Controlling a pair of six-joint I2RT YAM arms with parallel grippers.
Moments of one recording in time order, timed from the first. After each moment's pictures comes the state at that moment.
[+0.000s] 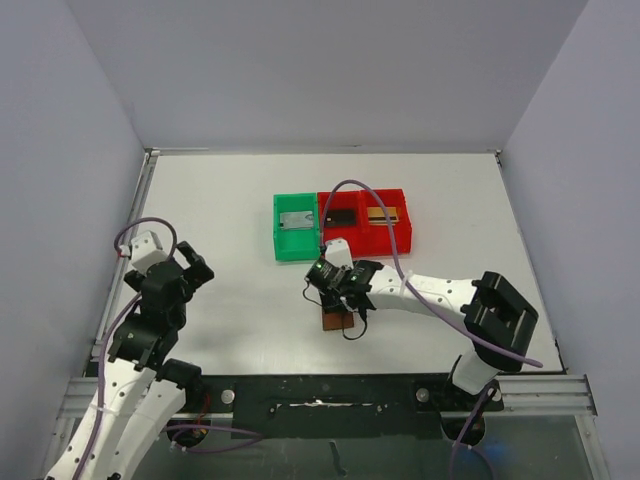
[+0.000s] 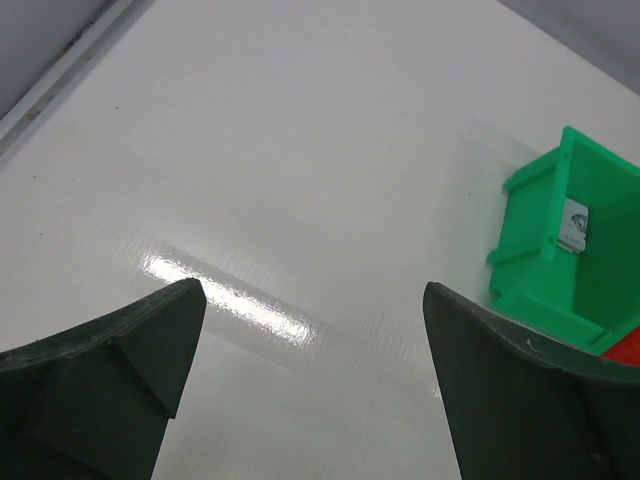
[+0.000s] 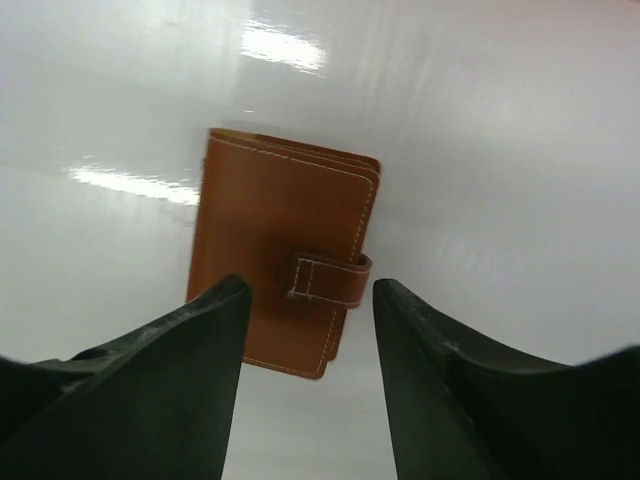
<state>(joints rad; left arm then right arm) -0.31 0.54 0.60 -0.54 -0.54 -0.59 1.02 1.62 1.08 -0.71 0.46 0.68</state>
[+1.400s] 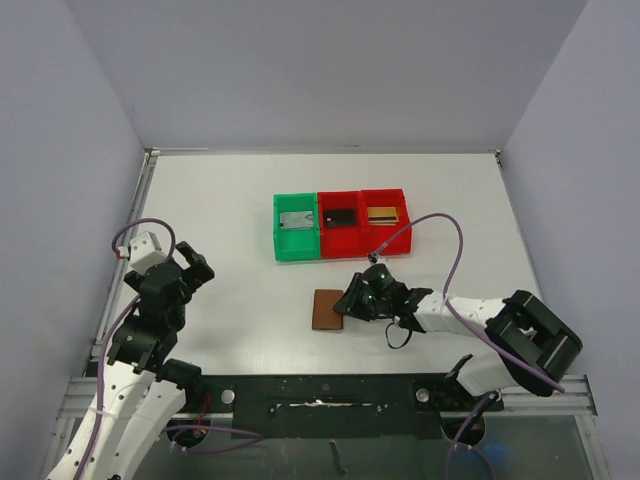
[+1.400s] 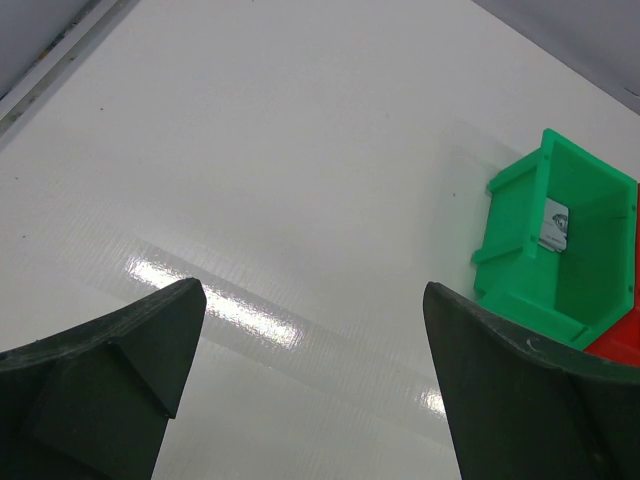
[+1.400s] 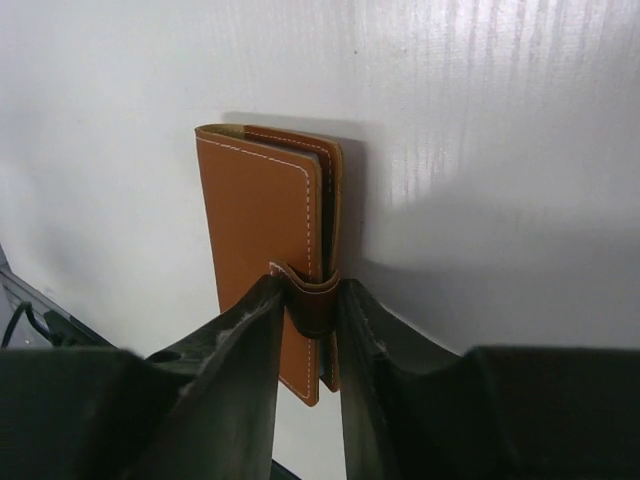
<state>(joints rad) -0.31 0.51 0.60 -0.53 -0.55 -0.61 0.78 1.40 0.49 0.10 -0.05 1.02</state>
